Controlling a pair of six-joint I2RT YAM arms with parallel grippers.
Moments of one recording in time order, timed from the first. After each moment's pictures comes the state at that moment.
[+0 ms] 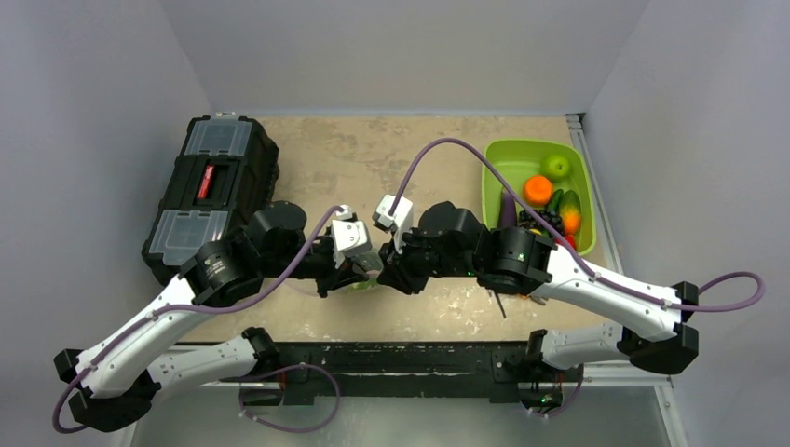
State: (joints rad) left arm -0.90 0.88 1.15 -0.81 0.39 0.13; right arm 1.21 1.23 1.39 -0.72 -0.04 0.20
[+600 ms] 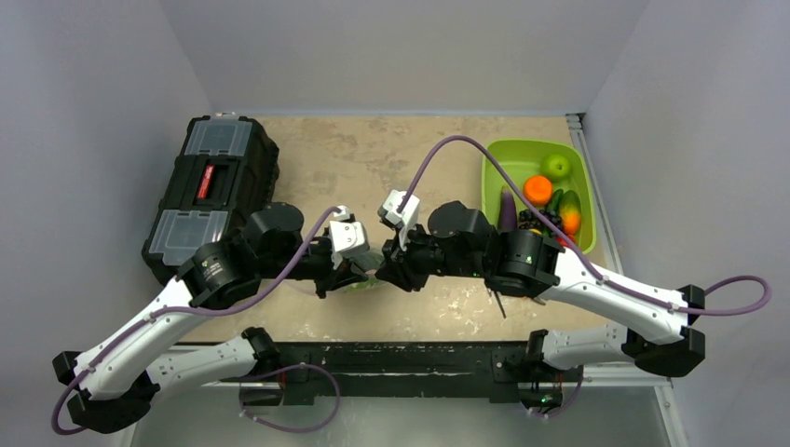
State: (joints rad) left arm -0.90 0.86 1.15 -0.80 0.39 0.13; right arm 1.21 1.19 1.37 -0.64 -0.02 0.19
